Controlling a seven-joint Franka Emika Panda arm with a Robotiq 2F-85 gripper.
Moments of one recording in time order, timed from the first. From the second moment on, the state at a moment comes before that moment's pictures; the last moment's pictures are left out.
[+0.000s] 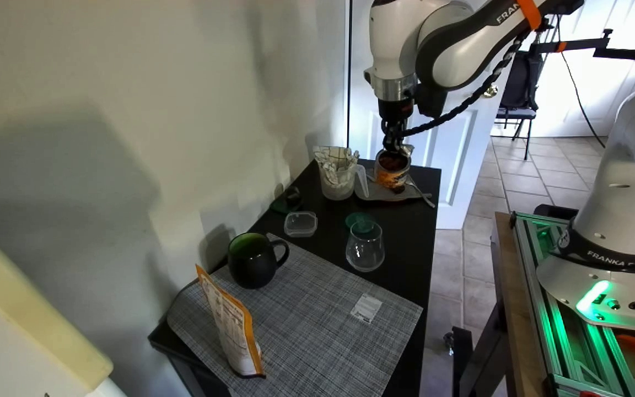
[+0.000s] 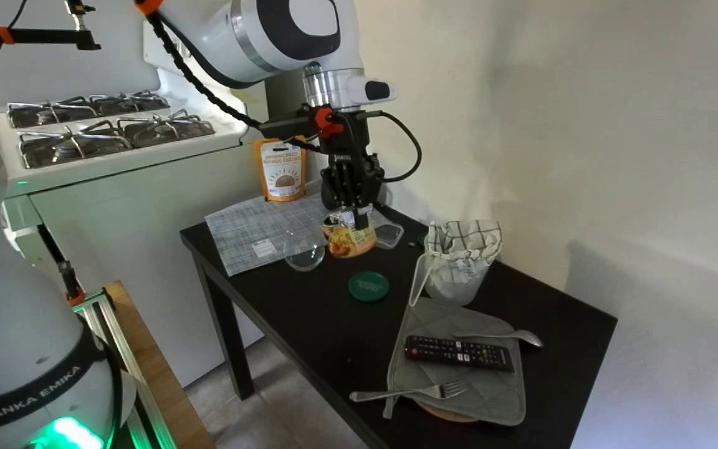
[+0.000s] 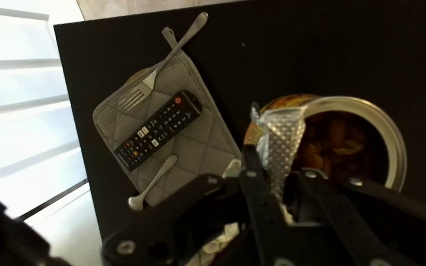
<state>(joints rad) -0.13 -0.26 0.02 -2.56 -0.45 2.26 0.24</state>
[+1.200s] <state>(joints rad) 0.06 0.19 0.11 -2.02 -0.89 1.79 0.73</state>
